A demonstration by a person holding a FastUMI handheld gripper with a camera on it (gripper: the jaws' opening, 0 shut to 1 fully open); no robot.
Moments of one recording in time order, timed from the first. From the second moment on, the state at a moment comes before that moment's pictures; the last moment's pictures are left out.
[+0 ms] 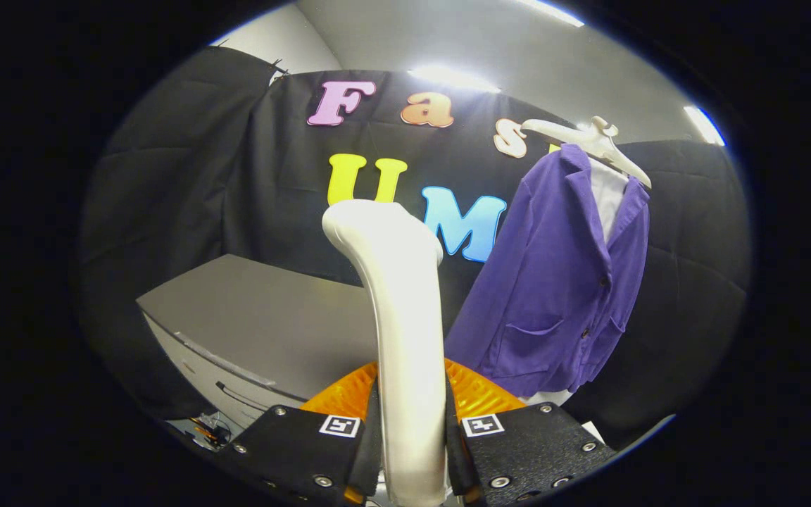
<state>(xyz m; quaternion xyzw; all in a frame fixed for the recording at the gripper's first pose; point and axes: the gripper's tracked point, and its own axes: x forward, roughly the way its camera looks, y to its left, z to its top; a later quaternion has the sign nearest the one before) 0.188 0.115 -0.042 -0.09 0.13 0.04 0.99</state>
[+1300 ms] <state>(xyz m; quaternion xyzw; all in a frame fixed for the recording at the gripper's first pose) 0.158 -0.078 0.037 -0.02 0.04 -0.02 1.00</state>
